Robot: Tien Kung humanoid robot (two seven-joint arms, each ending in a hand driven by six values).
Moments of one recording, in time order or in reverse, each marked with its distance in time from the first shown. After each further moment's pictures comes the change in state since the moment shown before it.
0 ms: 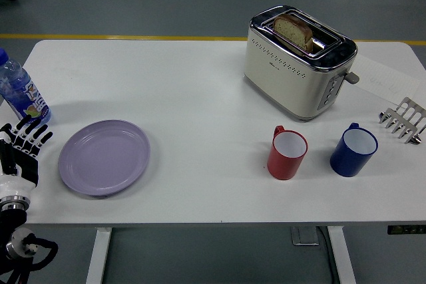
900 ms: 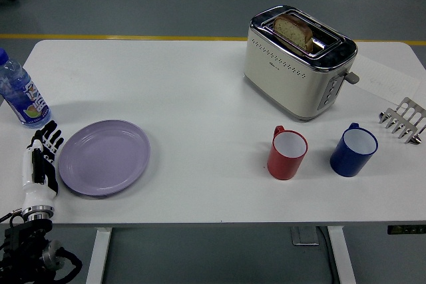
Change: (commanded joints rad) left arm -0.029 0.008 0.248 0.104 0.021 0.185 -0.199; right arm -0.008 0.003 -0.019 0.000 0.016 -0.003 -0.004
